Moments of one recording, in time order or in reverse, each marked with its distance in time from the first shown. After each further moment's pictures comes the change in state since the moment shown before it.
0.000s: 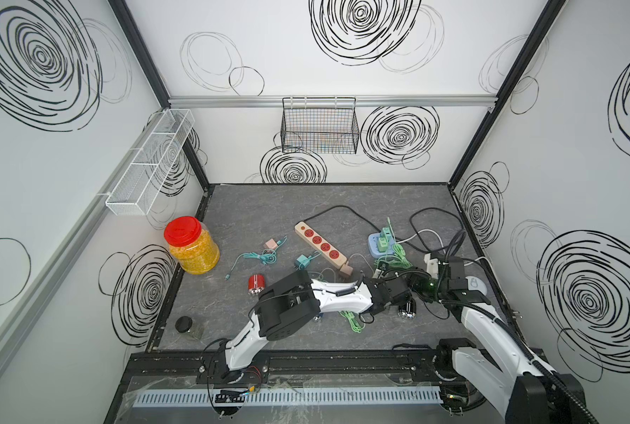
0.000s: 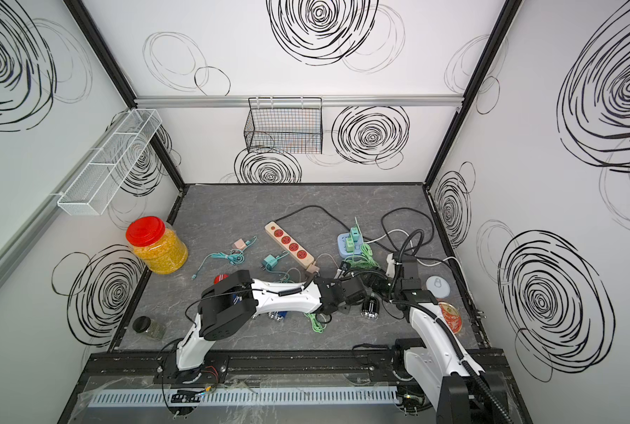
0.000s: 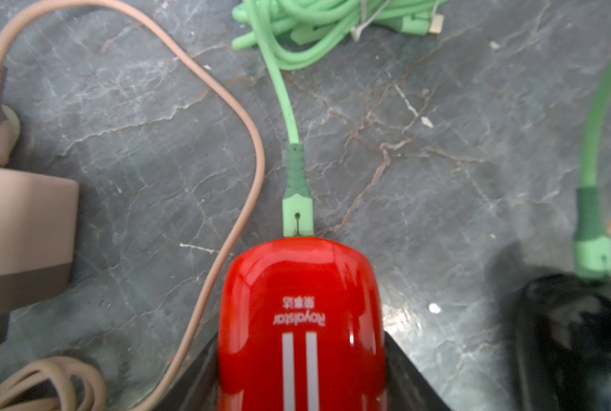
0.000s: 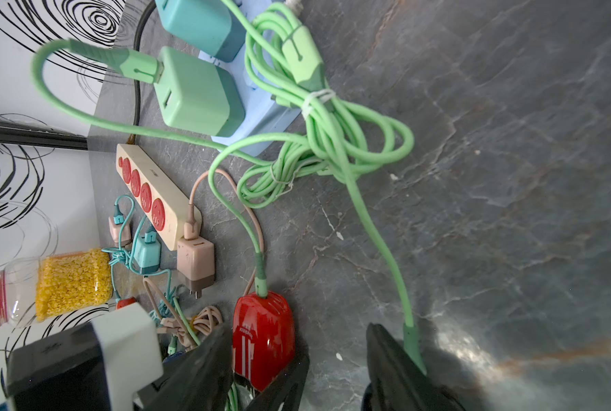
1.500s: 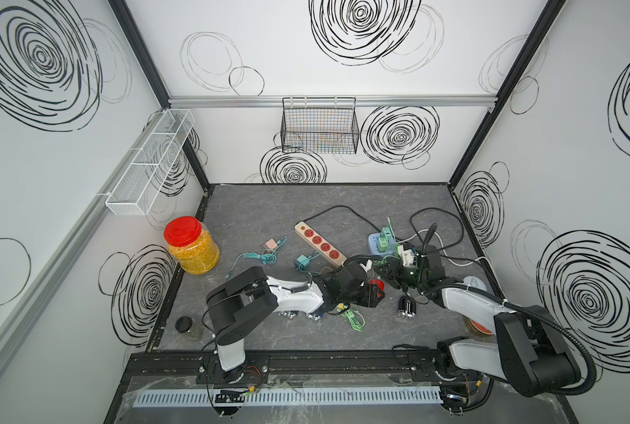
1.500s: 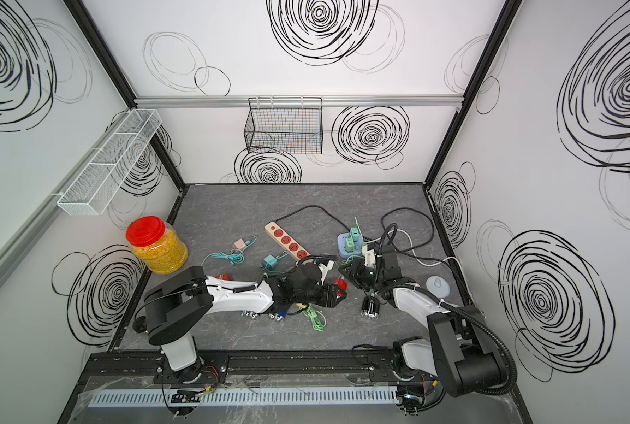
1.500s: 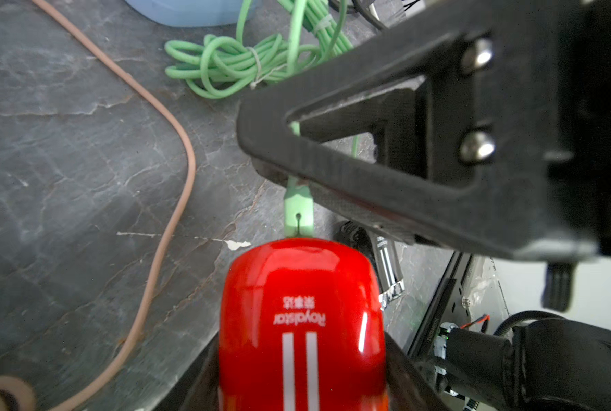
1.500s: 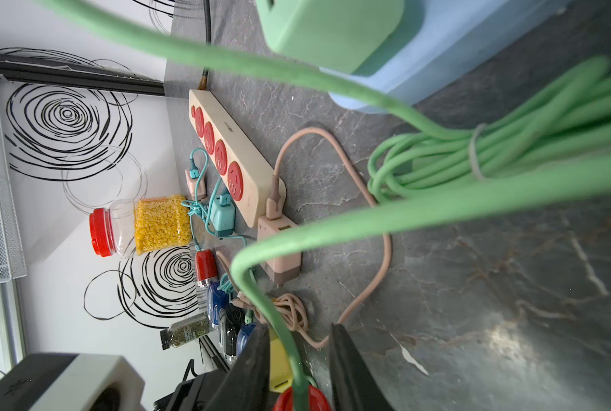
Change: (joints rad) left arm 0.164 -0.330 -0.546 0.729 0.520 -0.009; right arm 0.175 0.354 0.036 0.440 -0.192 0.224
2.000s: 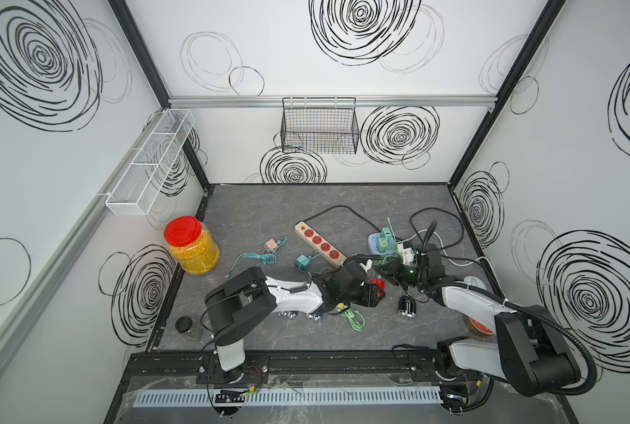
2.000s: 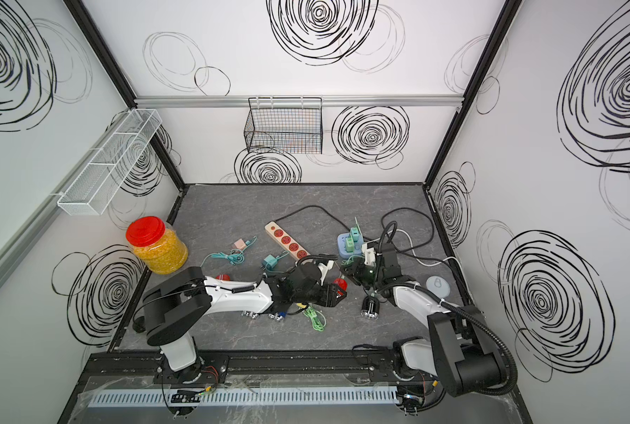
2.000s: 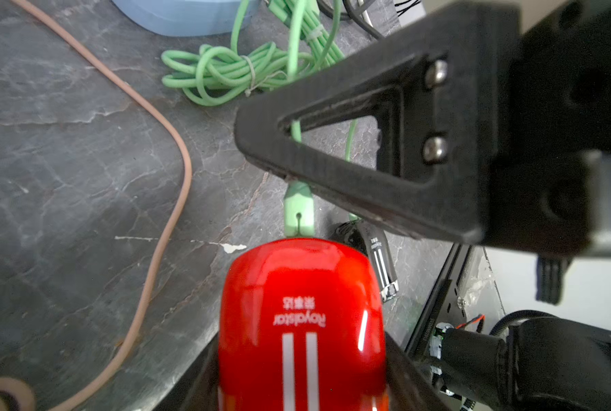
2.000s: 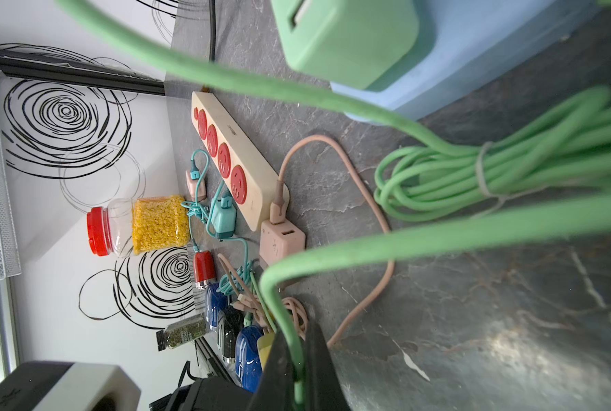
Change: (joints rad) left arm -0.003 -0.007 -0.005 0.001 -0.004 -0.002; right arm -0.016 0.002 0.024 -0.038 0.011 -0.031
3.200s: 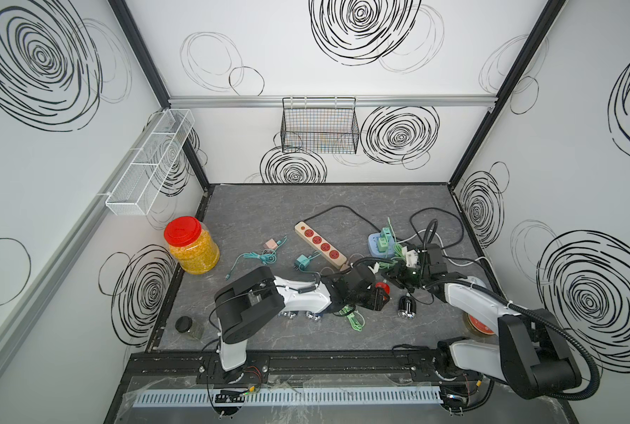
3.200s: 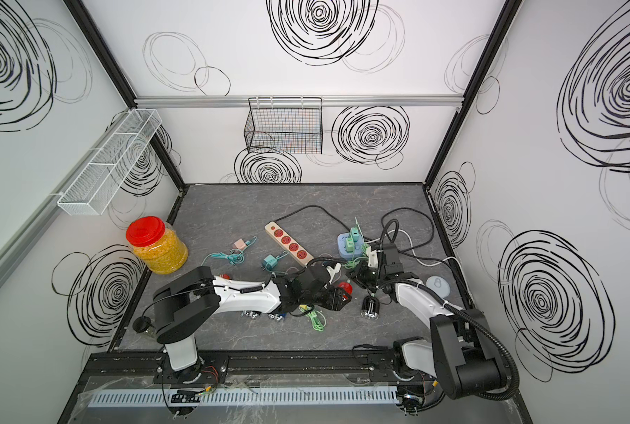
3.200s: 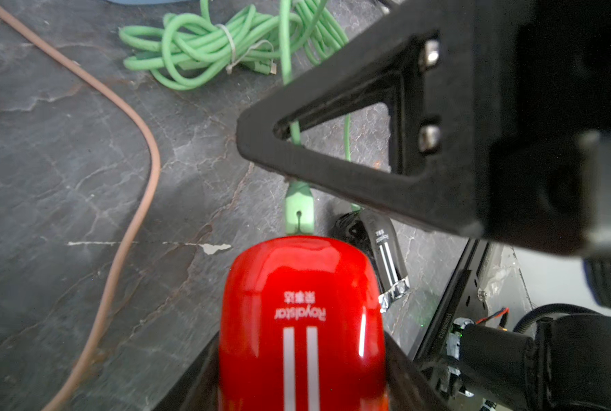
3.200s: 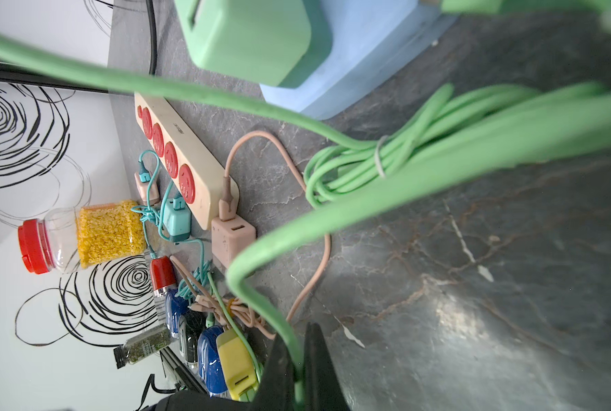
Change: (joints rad) left arm -0.042 0.060 0.081 -0.093 -0.006 0.047; right arm -0.041 -0.017 0.035 -0.177 0.093 -0.108
